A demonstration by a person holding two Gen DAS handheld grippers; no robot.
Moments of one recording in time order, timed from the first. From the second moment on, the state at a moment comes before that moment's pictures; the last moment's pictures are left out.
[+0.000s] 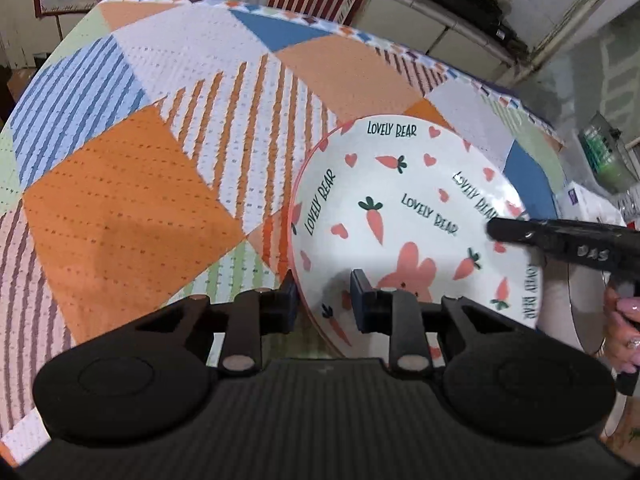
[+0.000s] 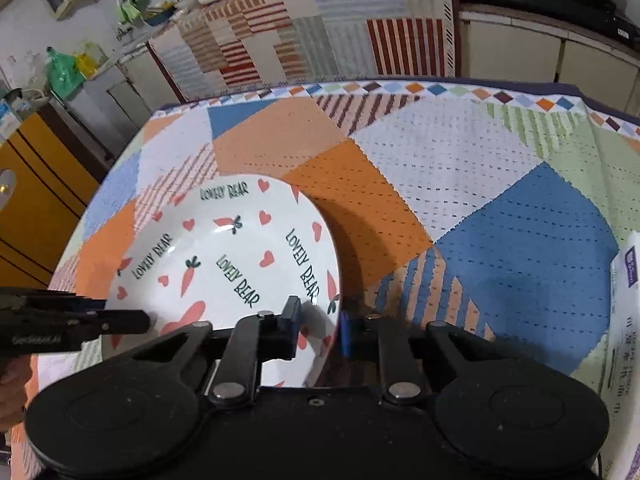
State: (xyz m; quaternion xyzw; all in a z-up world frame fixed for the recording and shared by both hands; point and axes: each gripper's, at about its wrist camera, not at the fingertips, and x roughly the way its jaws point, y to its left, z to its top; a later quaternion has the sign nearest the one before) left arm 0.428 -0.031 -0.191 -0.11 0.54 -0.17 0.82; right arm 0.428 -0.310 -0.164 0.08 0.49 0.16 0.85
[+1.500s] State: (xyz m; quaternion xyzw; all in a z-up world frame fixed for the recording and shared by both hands) left arm 0.255 0.013 -0.155 -0.09 0.58 -0.27 0.76; right arm 0.193 -0.297 -0.100 0.17 0.44 0.18 0.86
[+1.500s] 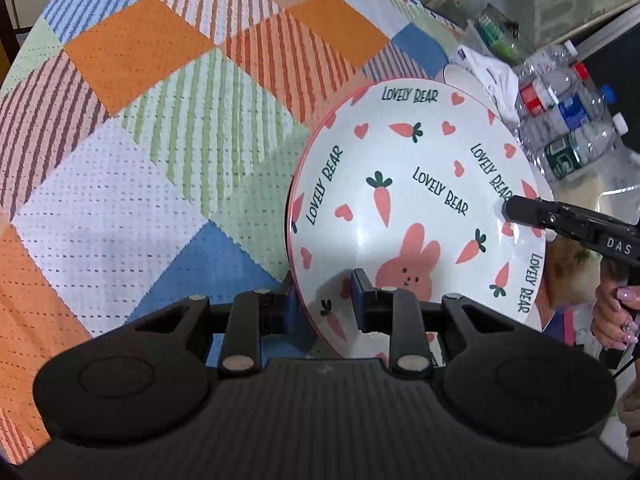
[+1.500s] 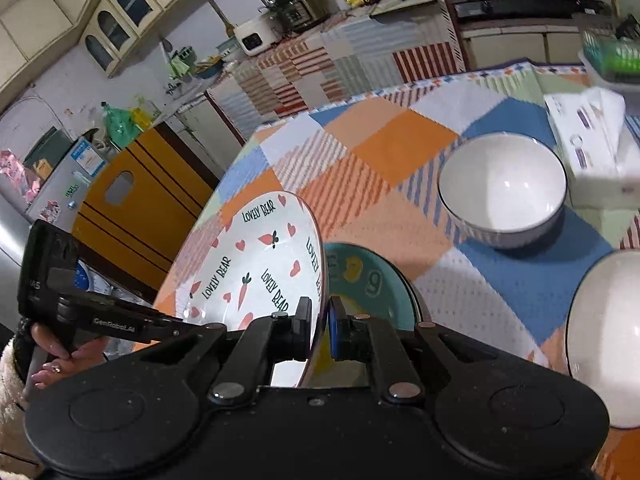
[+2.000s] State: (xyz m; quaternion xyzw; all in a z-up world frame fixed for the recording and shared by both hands) left arm 0.264 0.001 -0.158 -0.05 0.58 -0.27 0.77; right arm 0.185 -0.293 -0.123 0.16 0.48 0.15 0.85
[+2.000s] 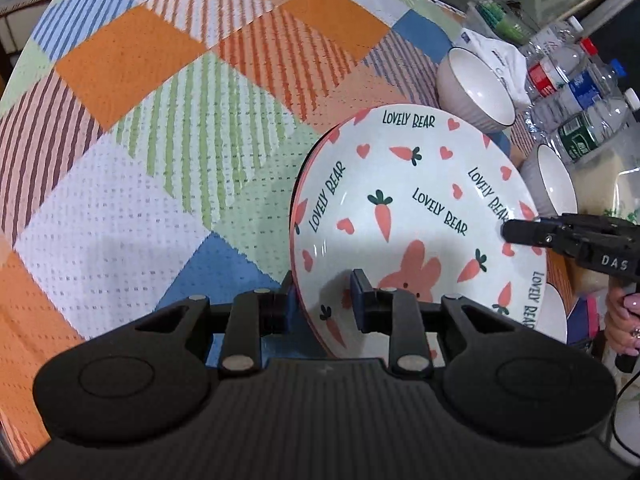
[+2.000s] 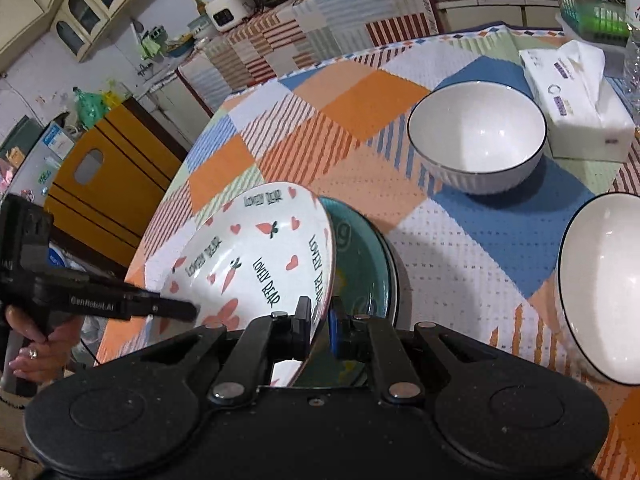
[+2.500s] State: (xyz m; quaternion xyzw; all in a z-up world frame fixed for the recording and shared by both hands) left arm 0.262 -0.005 -0.162 -0.03 0.57 -0.26 0.78; right arm 0.186 -0.295 -0.129 0.17 0.49 0.14 0.84
